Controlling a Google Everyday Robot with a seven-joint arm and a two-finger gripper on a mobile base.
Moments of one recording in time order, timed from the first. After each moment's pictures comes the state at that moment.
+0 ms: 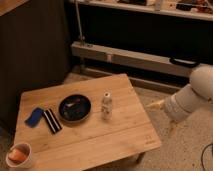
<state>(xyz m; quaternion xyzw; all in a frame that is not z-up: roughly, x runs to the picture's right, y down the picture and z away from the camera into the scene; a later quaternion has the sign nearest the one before) 0.210 0.138 0.584 -0.25 -0.28 -0.25 0.89</state>
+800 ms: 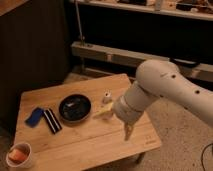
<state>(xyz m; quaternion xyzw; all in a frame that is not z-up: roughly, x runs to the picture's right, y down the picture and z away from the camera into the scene) -0.008 0.132 0.514 -0.20 -0.41 -0.44 0.77</state>
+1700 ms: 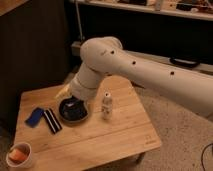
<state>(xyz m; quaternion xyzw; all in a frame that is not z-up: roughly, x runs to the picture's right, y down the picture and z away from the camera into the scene) -0.115 0.047 0.553 -0.14 -0.40 -0.49 0.76</state>
